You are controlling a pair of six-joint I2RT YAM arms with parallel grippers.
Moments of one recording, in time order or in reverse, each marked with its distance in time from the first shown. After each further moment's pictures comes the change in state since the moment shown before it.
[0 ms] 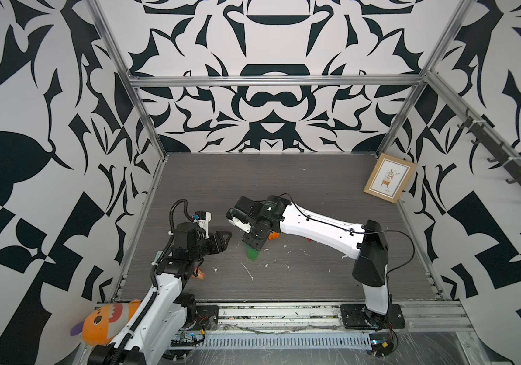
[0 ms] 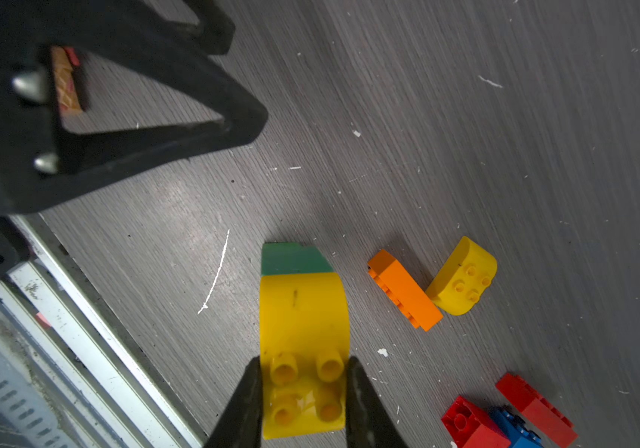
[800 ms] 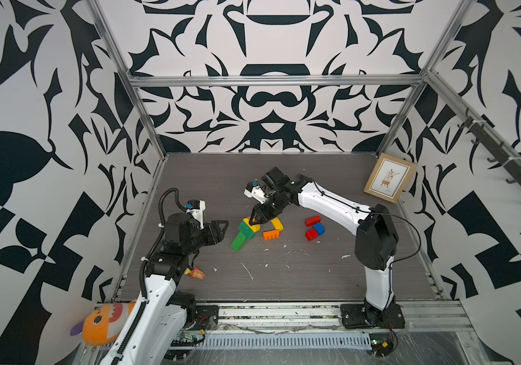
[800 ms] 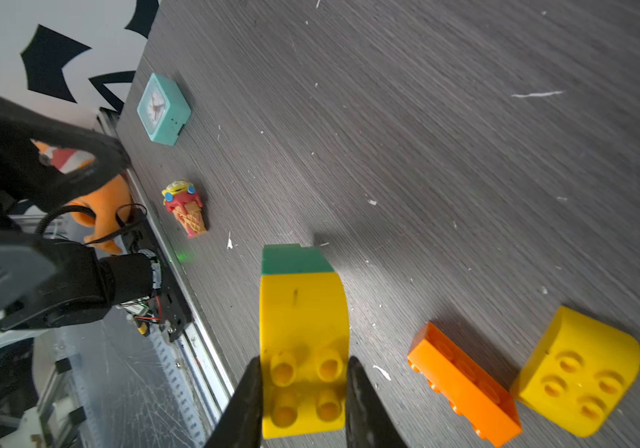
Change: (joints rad) left arm 0.000 -0.079 0.221 -0.243 -0.034 -0.005; right arm -0.315 0.015 -0.131 0.319 -0.623 0.124
